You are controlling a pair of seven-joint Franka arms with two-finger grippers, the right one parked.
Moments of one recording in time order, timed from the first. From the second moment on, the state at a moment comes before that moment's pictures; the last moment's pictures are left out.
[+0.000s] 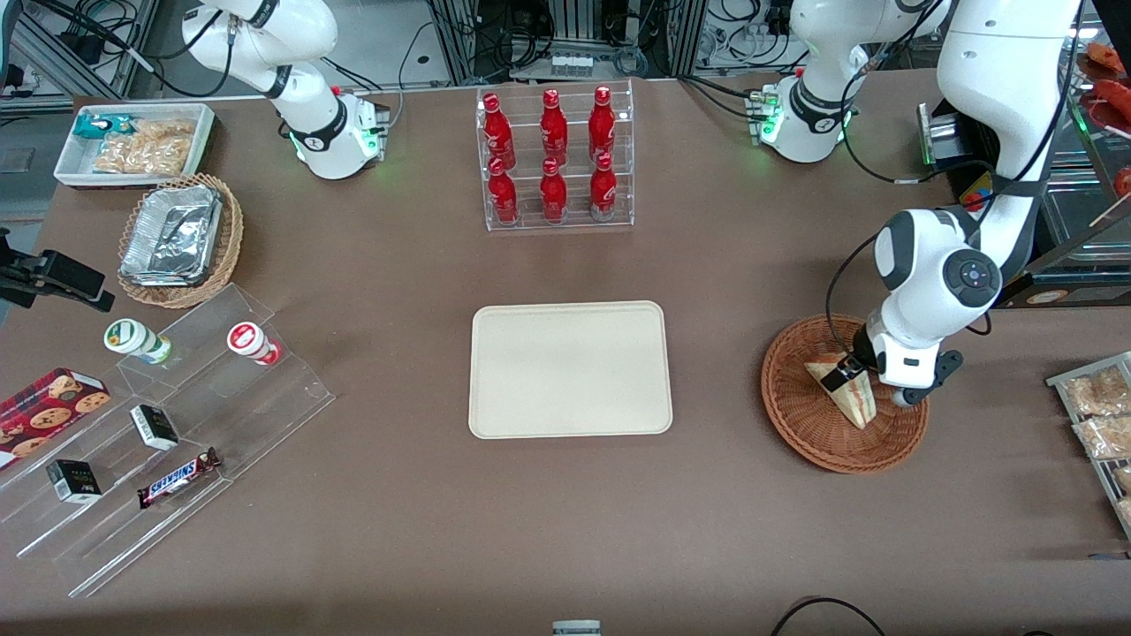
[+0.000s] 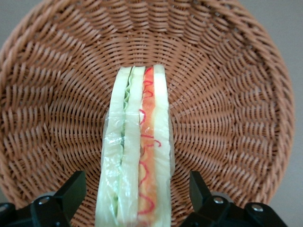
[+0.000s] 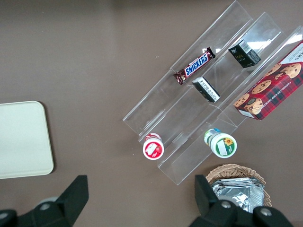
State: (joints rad) arm 0.04 0.32 -0.11 -2.18 0.00 2.54 -0.70
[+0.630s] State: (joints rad) arm 0.03 0.28 -0.12 -2.08 0.00 2.31 -0.55
